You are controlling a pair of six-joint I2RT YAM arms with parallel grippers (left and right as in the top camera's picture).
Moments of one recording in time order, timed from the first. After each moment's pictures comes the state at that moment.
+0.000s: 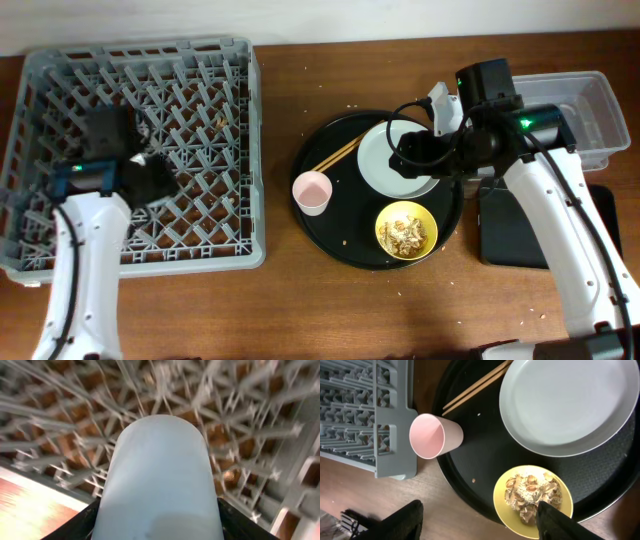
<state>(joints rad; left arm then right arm) 0.12 1.46 1.30 -1.03 -0.14 -0.30 0.17 1.55 1.54 -1.18 -0.38 0.18</state>
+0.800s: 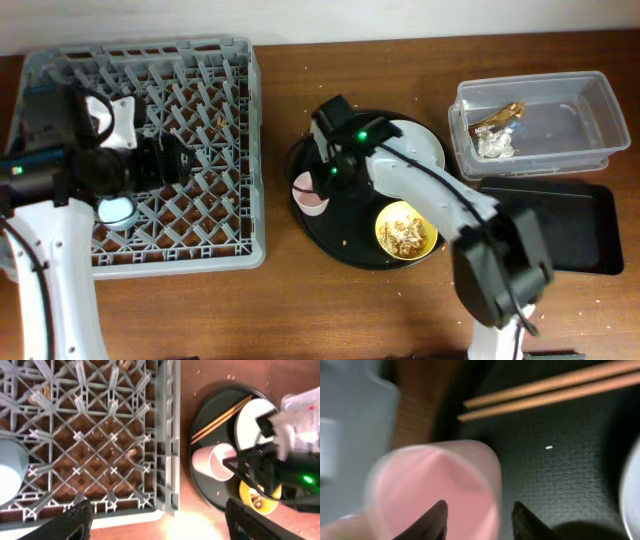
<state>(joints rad) 0.20 1.44 1.59 -1.26 0.40 -0.02 0.55 2.00 1.54 -0.84 -0.20 0.22</state>
